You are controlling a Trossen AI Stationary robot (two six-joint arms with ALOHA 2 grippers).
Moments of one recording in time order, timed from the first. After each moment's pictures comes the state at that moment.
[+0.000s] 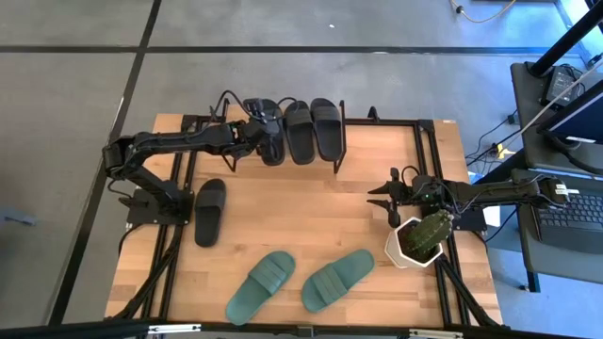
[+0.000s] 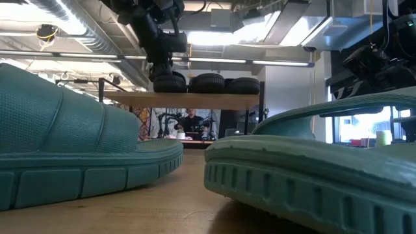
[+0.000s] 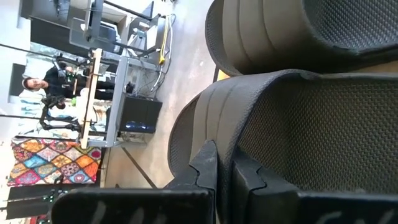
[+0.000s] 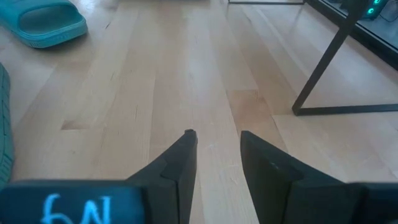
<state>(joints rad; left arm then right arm) 0.36 1.47 1.10 -0.36 -0.77 0.61 -0.05 0.49 0.01 0.09 0.06 -0.03</state>
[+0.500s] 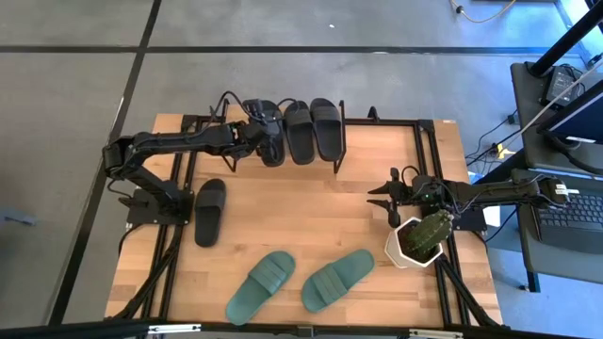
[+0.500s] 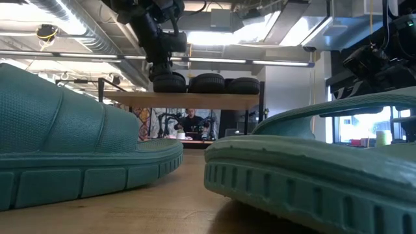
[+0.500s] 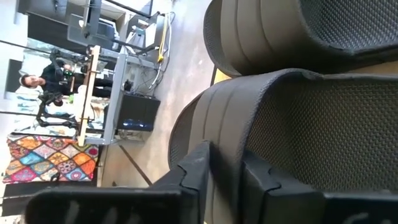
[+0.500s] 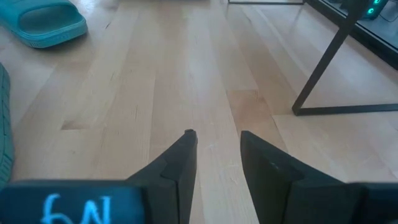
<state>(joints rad) 0.36 1.47 1.10 -0.37 -0.78 0.58 -0.05 0.49 0.01 0.09 0.06 -0.03</state>
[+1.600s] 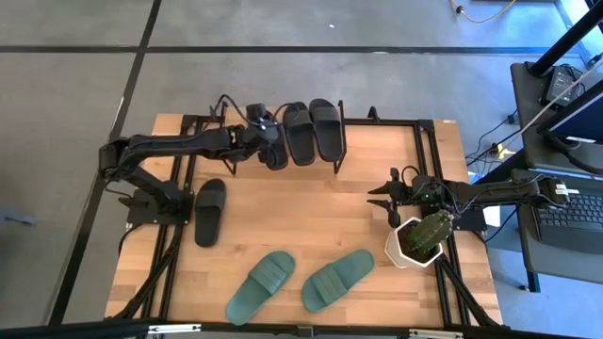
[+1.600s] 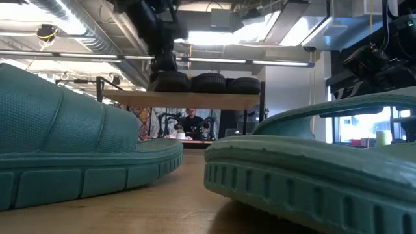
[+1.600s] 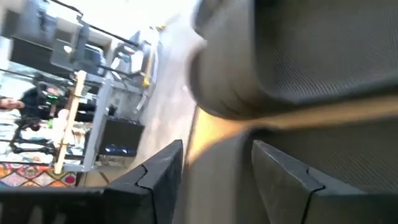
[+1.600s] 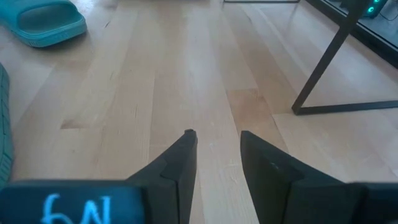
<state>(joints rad) 0.30 1.42 1.11 -0.38 -0.70 0.56 -0.05 0.49 0.01 0.08 0.06 -0.03</state>
